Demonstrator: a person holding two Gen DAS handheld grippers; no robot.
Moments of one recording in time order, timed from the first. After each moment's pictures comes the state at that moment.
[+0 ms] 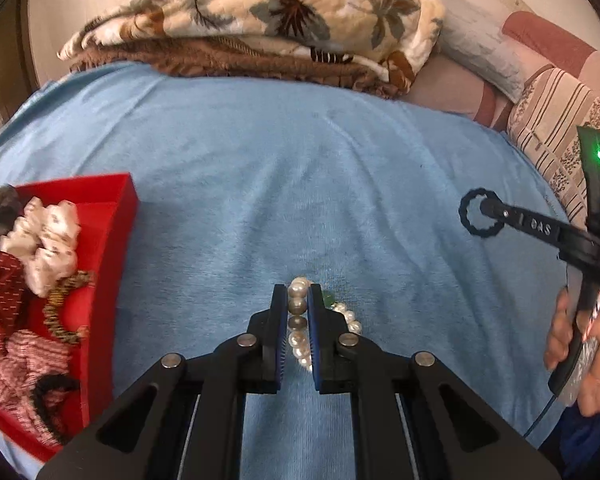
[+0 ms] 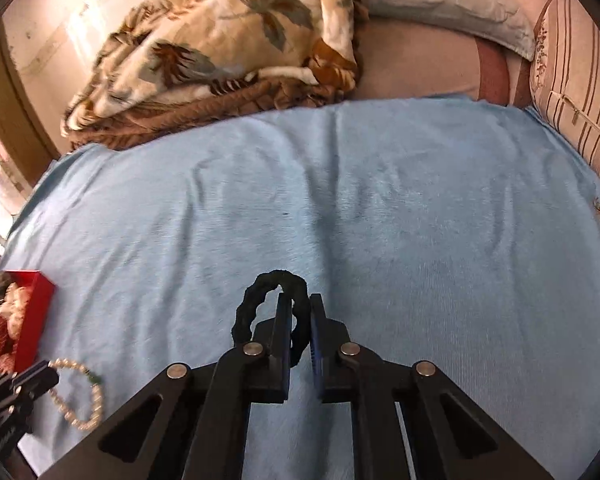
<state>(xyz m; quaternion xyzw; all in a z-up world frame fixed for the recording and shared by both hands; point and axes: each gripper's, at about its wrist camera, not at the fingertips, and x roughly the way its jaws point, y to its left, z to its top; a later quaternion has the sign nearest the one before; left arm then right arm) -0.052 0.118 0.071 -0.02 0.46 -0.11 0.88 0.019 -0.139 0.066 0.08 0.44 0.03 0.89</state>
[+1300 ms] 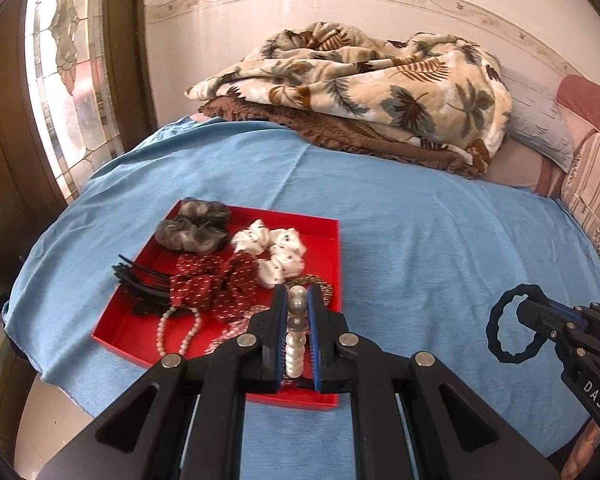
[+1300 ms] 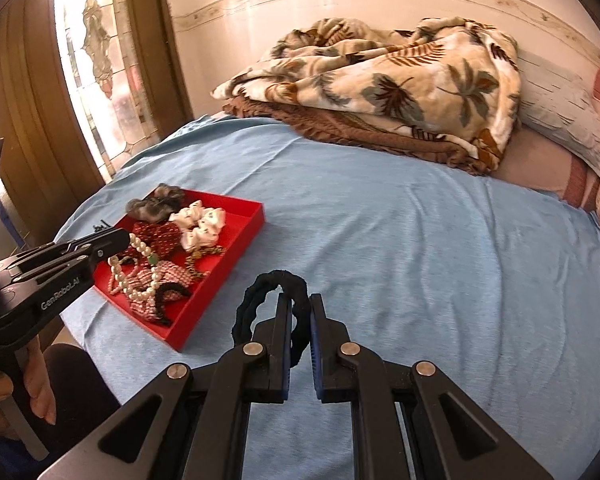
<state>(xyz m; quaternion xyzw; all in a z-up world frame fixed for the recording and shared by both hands) -0.150 0.253 0.152 -0.03 0.36 0.05 0.93 -0.124 0.058 0.150 -0.02 0.38 0.20 0.90</state>
